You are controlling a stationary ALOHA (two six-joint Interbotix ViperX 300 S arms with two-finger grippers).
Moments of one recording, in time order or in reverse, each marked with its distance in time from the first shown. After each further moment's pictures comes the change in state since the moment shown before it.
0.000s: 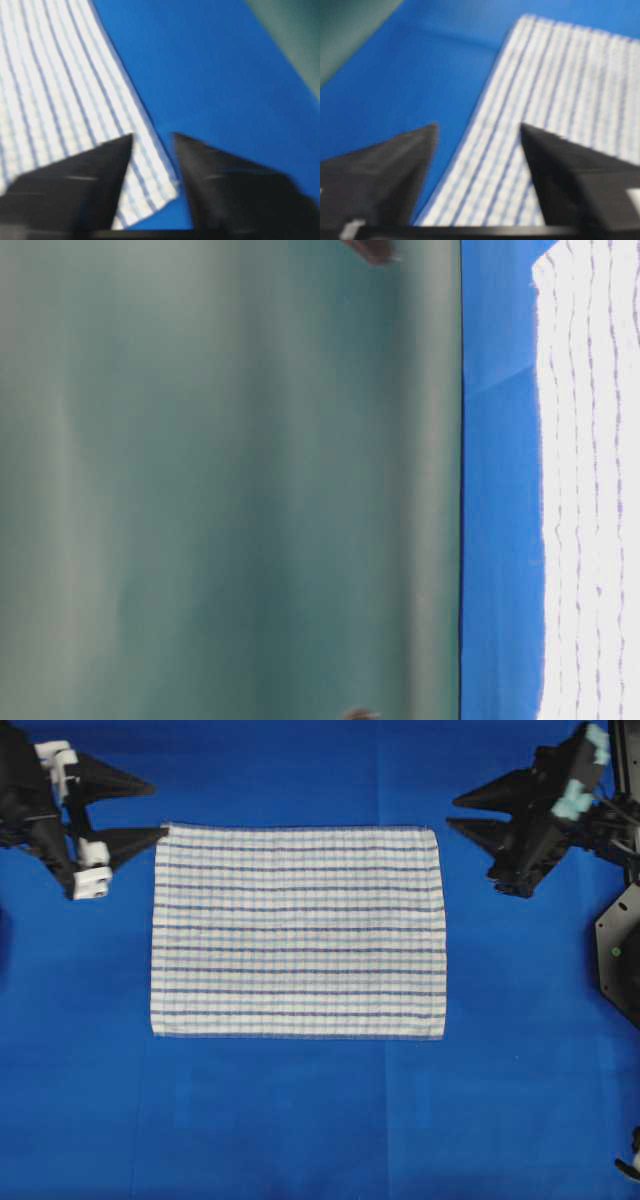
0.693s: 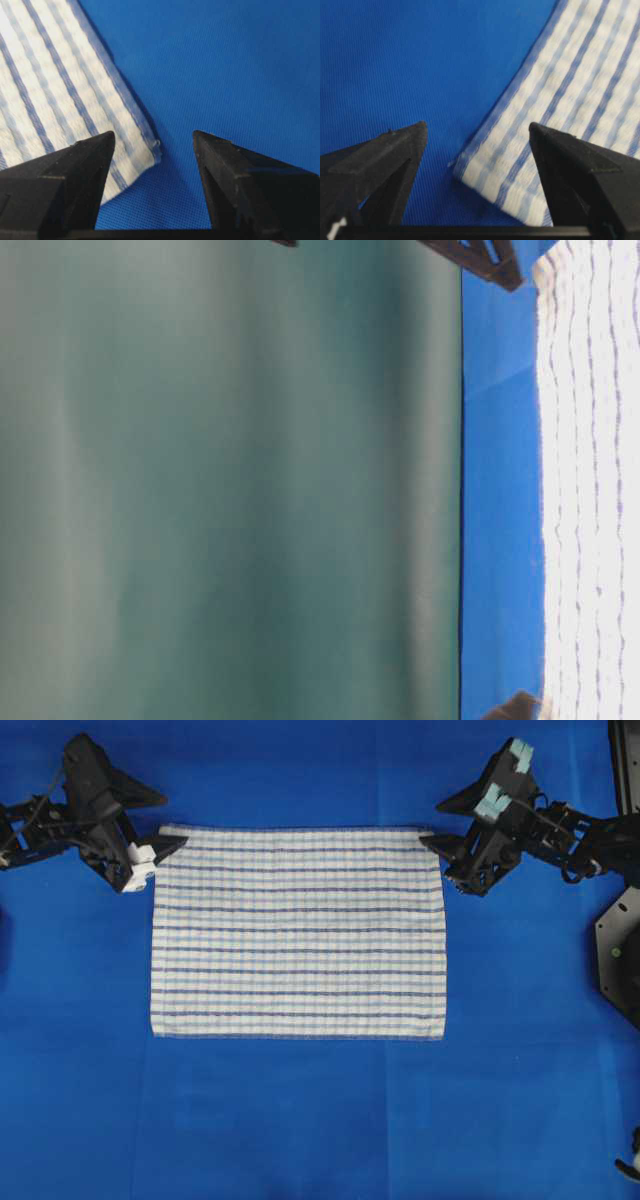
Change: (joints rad) left arm 0.120 0.514 -0.015 0.000 -0.256 0.000; right arm -0.035 0.422 -0.026 0.054 -0.221 0.000
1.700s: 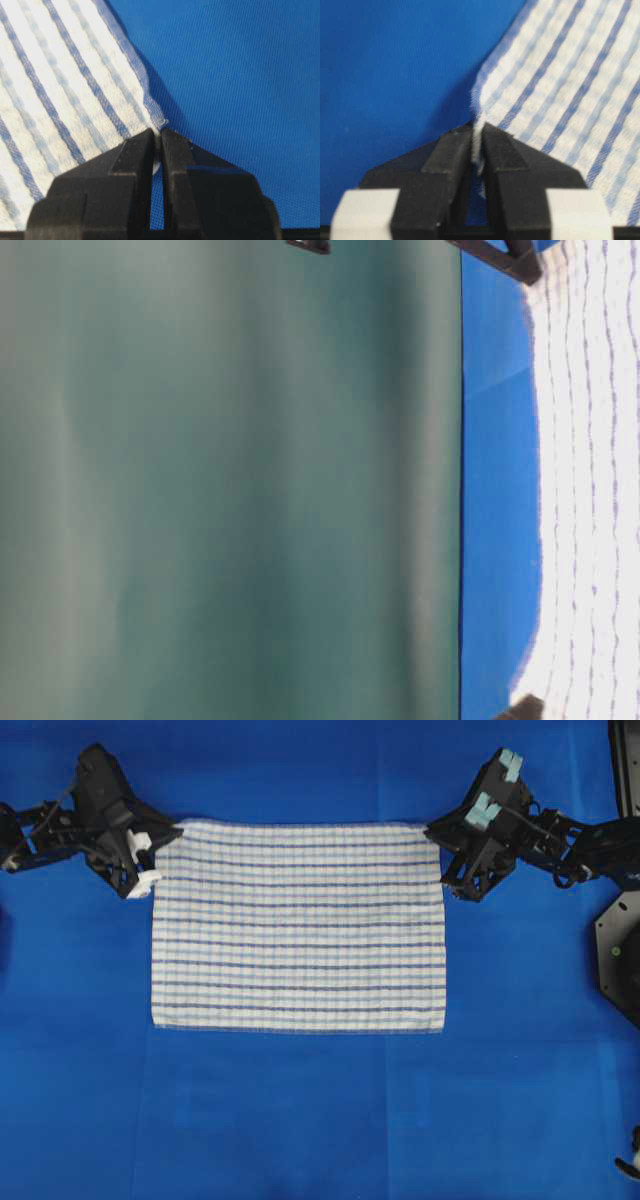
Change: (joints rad) left arm -0.028 0.005 -0.014 0.000 0.023 0.002; right arm 0.021 0.018 -0.002 0.017 -0.005 -0.002
